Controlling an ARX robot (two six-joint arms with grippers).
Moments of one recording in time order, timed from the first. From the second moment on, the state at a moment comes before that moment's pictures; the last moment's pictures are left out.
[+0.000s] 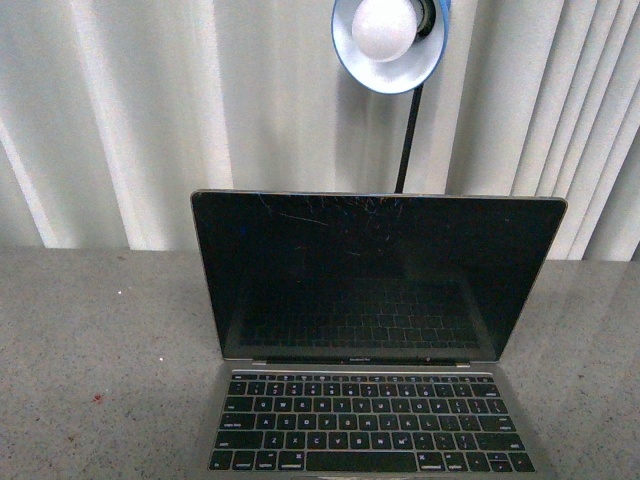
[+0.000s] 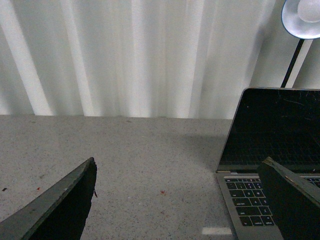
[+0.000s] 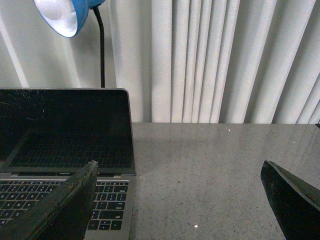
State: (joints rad) left arm 0.00 0.00 0.03 0.00 0.00 0.00; right arm 0.00 0.00 0.01 0.00 0.00 -0.01
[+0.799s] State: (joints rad) left arm 0.00 0.00 0.03 0.00 0.00 0.00; right arm 0.00 0.00 0.01 0.00 0.00 -0.01
